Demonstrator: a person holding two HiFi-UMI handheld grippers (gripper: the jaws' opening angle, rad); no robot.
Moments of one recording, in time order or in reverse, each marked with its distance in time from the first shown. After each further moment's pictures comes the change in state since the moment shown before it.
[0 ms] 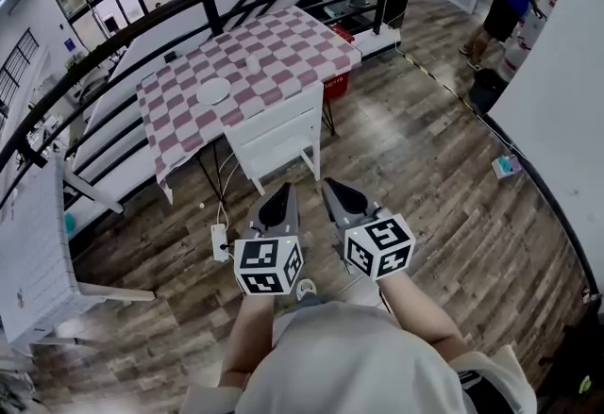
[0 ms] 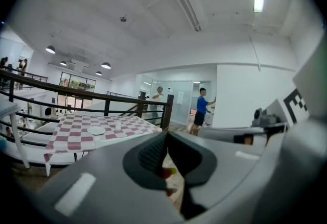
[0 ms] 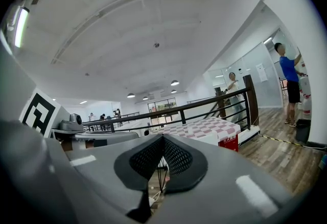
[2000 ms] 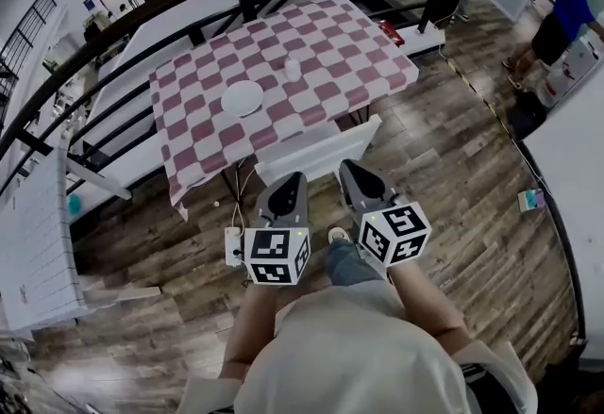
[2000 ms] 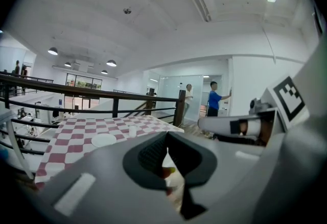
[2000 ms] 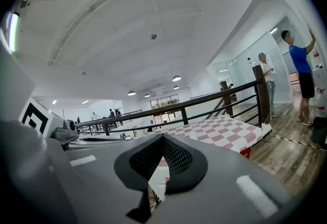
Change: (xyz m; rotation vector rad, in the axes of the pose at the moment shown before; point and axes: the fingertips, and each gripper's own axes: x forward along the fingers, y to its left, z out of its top) left arm 0.166 0.163 0.019 0.017 0.044 0.083; right arm 0.233 -0.077 0.027 0.014 0.034 0.050
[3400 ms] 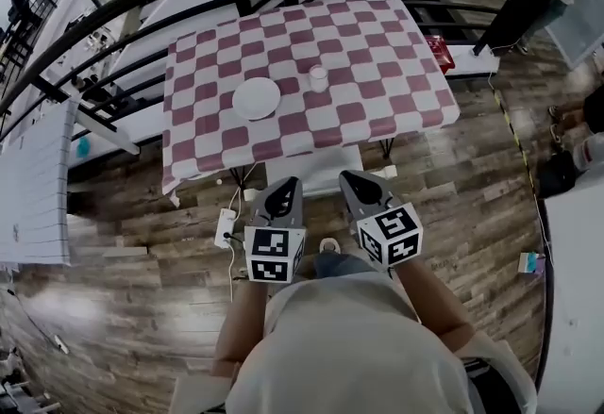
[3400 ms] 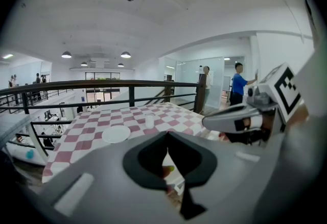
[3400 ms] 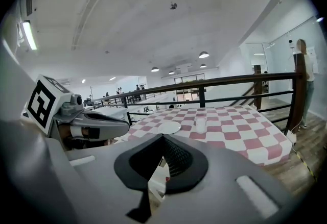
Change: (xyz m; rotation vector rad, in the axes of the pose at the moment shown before) left arm 0.118 0.050 -0.026 0.005 0.169 0.238; right arm 0.119 -0.086 -0.033 -0.180 0.279 0.290
